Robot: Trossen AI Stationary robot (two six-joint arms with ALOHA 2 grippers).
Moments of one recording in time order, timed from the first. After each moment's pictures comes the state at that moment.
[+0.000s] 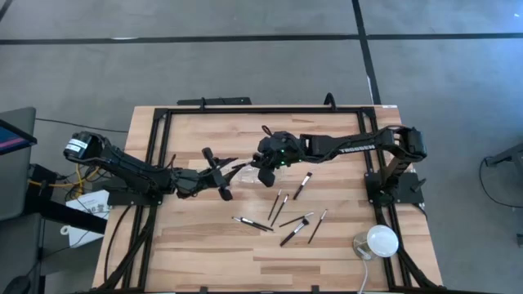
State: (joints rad) left arm -0.28 1.28 0.44 0.71 -0.79 0.51; right arm -0.09 1.71 1.22 -0.12 -0.04 0.23
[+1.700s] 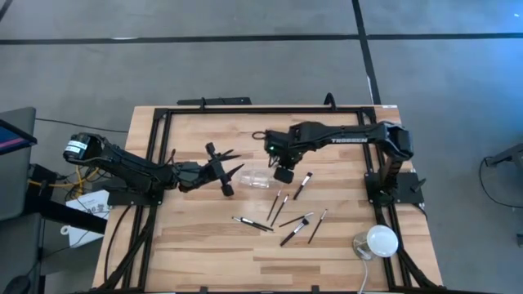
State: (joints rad) left arm -0.19 1.28 0.44 0.73 -0.61 0.35; right arm -0.11 1.84 1.57 -1.07 0.05 0.16
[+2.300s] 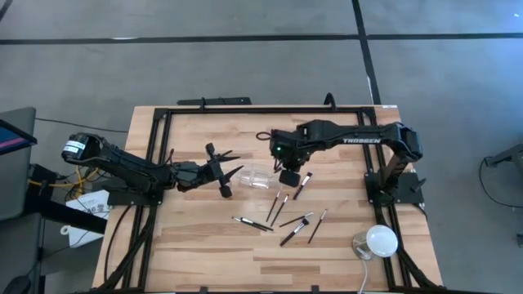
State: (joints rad) left arm -0.19 1.26 0.42 0.73 -0.59 0.35; right arm -0.06 1.75 1.63 -1.17 -0.01 0.16
